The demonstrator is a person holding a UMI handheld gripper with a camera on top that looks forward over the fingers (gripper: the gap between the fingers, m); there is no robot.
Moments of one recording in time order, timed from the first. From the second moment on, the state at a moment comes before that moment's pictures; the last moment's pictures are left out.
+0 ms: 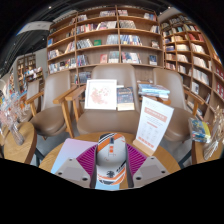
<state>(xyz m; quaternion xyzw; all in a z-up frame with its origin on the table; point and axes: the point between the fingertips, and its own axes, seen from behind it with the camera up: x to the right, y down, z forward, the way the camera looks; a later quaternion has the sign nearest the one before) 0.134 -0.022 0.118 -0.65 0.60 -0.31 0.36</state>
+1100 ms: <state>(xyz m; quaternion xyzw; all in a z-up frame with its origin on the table) 0.007 0.041 0.123 -0.66 0.59 -0.32 0.35</state>
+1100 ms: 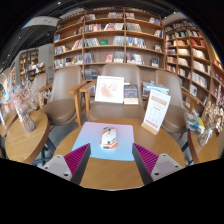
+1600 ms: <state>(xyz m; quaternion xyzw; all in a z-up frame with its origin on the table) -0.223 -0.016 0.117 -0.65 0.59 -0.34 0.34</state>
